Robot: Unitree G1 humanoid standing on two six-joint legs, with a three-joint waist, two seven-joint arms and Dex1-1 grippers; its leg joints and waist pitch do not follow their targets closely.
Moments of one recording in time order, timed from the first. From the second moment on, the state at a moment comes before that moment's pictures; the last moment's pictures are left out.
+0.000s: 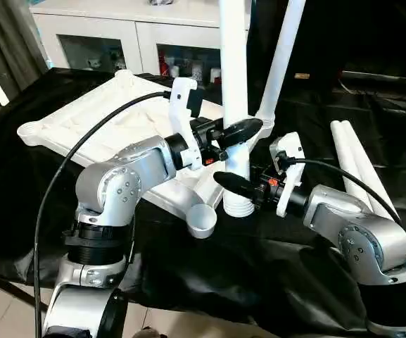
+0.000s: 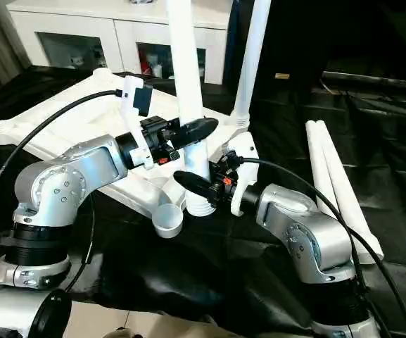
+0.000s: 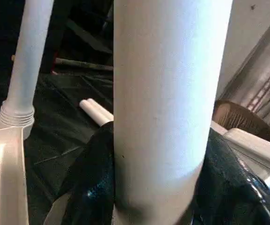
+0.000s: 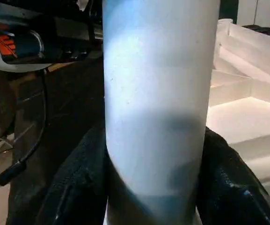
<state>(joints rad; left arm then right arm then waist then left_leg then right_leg) -0.69 0.10 0.03 -0.02 -0.64 0.89 -0.51 -0.35 -0.30 0.07 -0.18 0.51 0.72 0.63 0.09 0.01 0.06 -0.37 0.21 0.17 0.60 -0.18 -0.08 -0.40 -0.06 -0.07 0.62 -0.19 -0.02</state>
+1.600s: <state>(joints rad) -0.71 0.21 -0.10 -0.05 -0.65 0.87 -0.74 -0.38 -0.46 0.11 -0.22 0.62 0.86 0.81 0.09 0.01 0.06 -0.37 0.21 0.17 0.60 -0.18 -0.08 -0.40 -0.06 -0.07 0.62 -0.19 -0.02</state>
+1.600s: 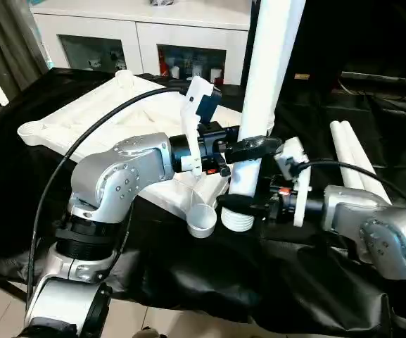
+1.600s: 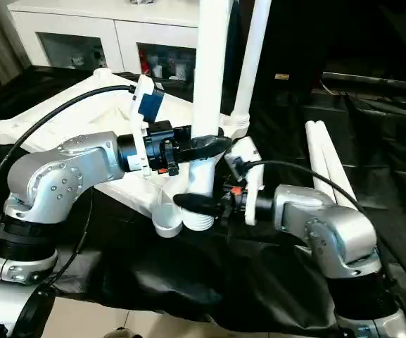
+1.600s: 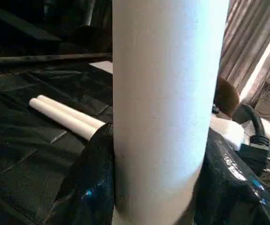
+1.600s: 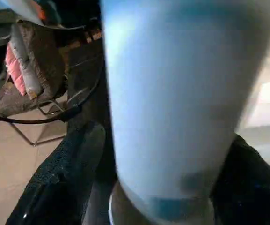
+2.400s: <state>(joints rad) -0.71 0.24 -0.12 -0.05 -0.65 0.85 -0.78 -0.38 -0.46 0.13 -0.22 0.61 0.84 0.82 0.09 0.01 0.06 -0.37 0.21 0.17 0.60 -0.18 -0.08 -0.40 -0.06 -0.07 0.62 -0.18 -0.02</state>
